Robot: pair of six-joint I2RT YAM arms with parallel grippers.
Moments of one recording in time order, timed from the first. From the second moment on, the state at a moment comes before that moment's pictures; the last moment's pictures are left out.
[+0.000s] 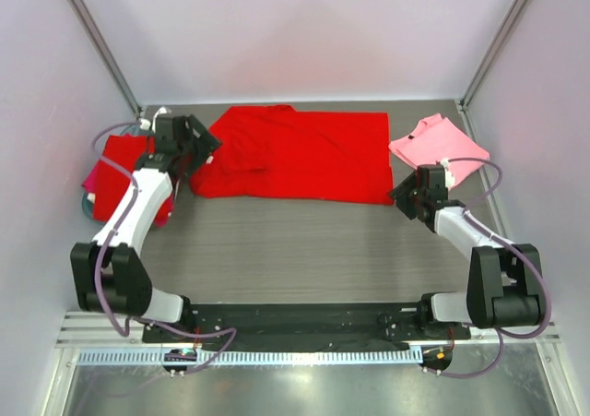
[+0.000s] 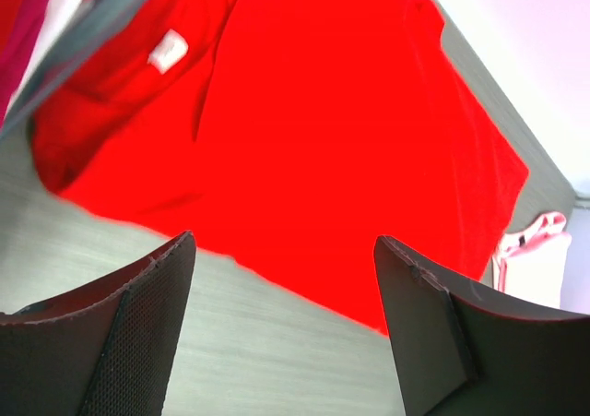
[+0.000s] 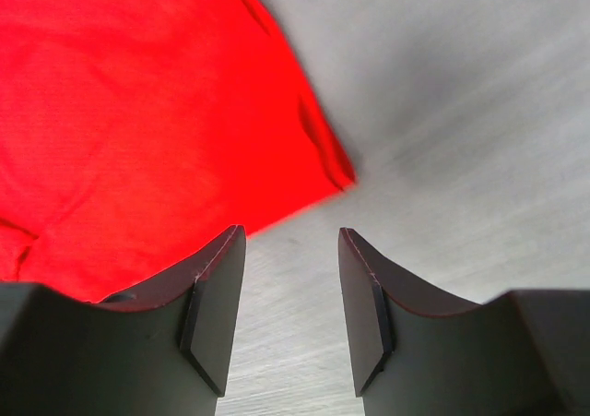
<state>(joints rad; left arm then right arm) -0.09 1.47 1.24 -0.42 -0.03 -0.81 0.04 1.34 0.66 -0.09 0.00 0.83</state>
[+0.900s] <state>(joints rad) -0.09 0.81 0.73 -0.35 -0.30 -0.87 0.09 1.51 0.56 0.16 0.16 1.12</state>
